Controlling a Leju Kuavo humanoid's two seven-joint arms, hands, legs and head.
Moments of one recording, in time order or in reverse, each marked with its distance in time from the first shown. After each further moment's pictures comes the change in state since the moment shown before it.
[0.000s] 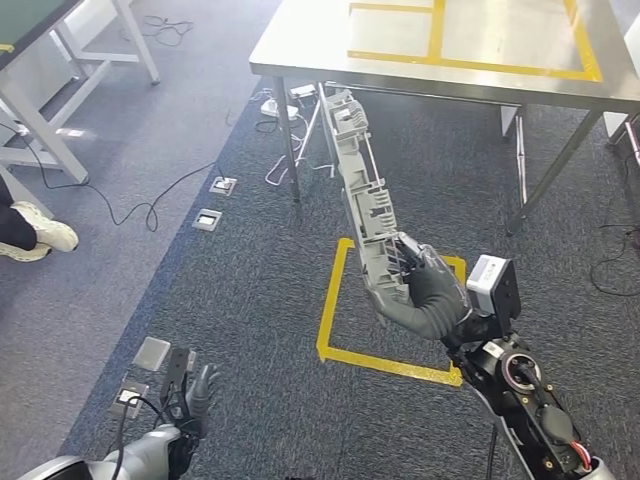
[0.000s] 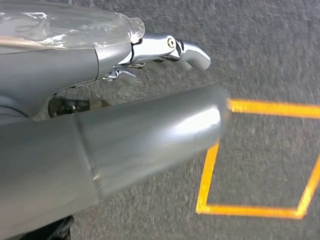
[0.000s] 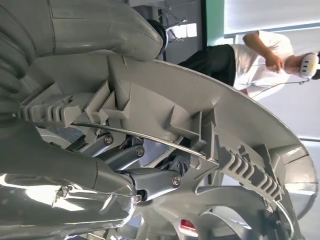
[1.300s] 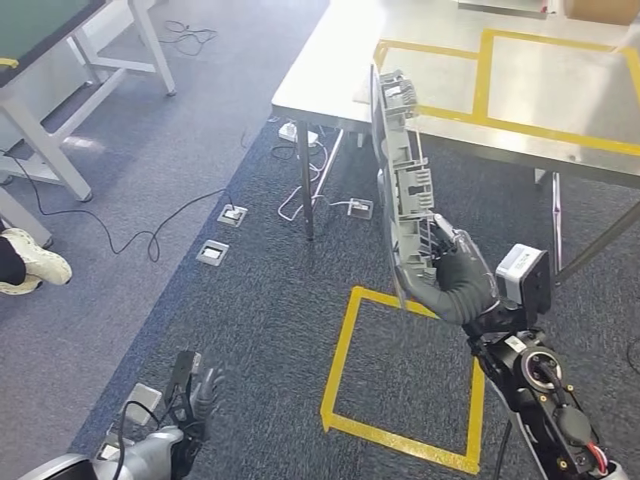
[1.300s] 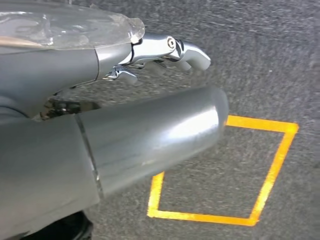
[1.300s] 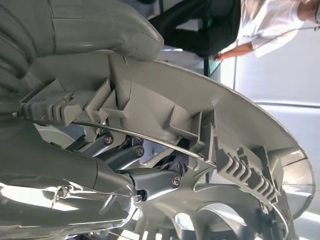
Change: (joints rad) left arm 0.013 -0.007 0.000 0.000 -0.002 -0.002 0.003; right arm -0.017 -0.001 -0.063 -0.002 0.045 -0.109 -0.006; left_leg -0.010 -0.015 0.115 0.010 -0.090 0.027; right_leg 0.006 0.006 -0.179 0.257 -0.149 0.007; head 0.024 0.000
